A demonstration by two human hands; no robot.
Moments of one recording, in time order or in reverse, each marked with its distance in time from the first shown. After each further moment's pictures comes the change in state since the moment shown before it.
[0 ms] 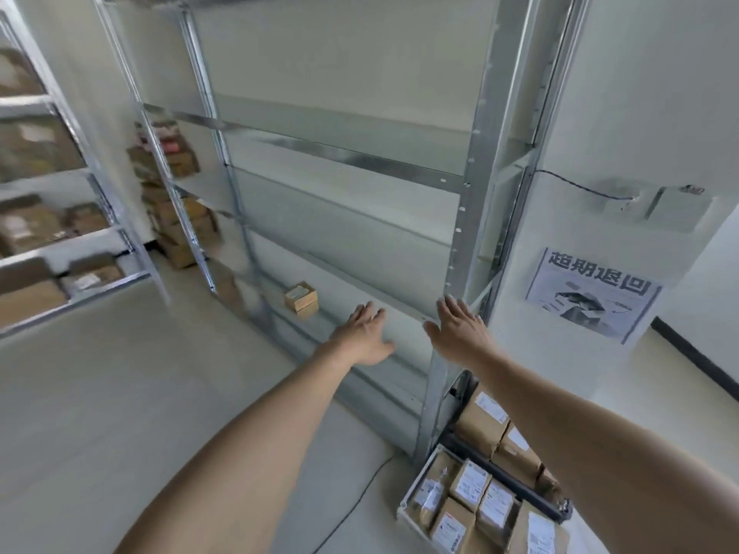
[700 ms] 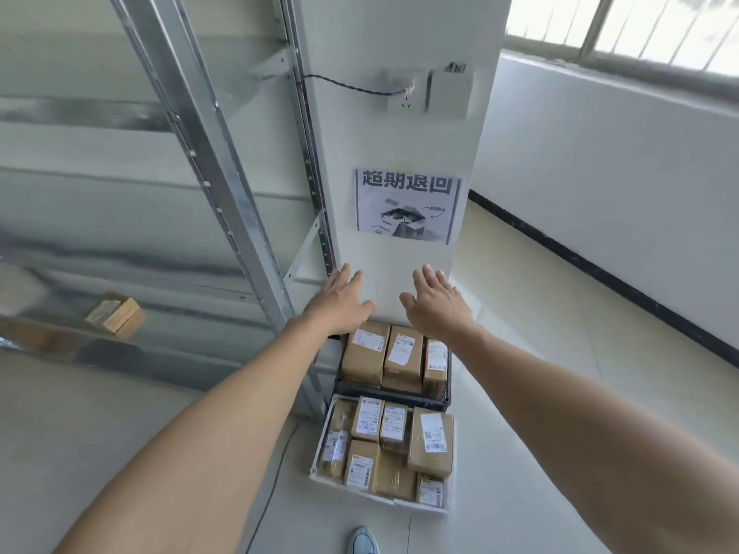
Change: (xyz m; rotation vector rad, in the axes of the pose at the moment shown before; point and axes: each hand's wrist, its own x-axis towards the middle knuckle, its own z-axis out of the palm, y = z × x) left_hand 0.138 0.260 0.110 0.023 -0.174 0.322; right_hand -0.049 0.280 0.016 0.168 0.012 0.495
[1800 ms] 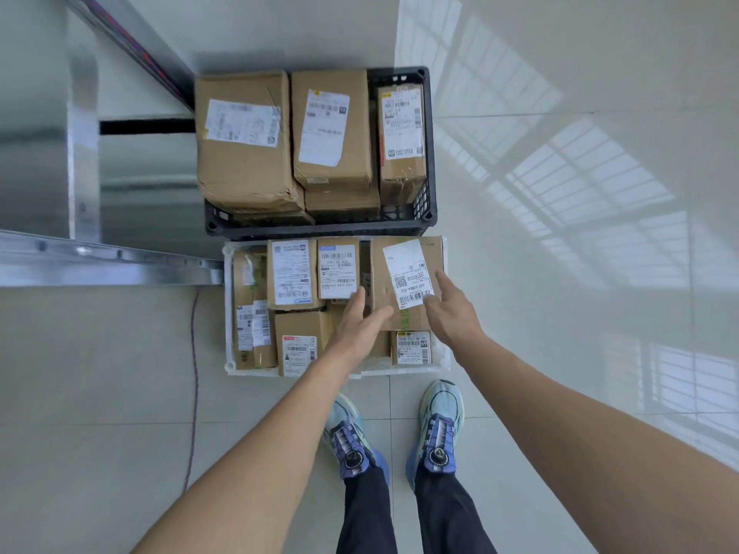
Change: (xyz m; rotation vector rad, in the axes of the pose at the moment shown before) left_hand 0.205 -0.085 0.581 -0.758 -0.605 -0.482; right_hand 0.104 0.311 0.507 0.697 -0.356 0.790
